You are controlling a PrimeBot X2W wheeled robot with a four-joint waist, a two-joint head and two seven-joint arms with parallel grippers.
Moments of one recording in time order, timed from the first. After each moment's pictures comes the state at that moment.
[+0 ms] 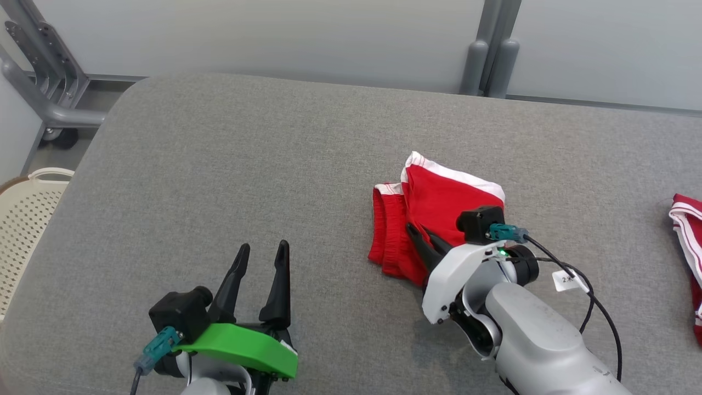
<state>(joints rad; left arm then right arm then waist) -0.12 0.23 -0.55 0.04 -0.75 0.19 -0.23 -0.55 -0.05 0.57 0.77 0.57 0.13 -0.13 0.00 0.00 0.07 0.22</state>
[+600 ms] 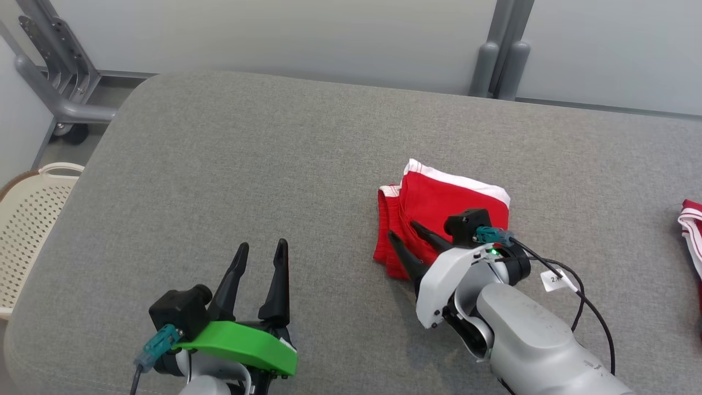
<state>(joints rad) -0.13 0.23 -0.55 0.06 -0.75 0.19 -0.23 -0.60 -0.05 0.67 0.84 0.59 0.13 -0.17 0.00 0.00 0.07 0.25</state>
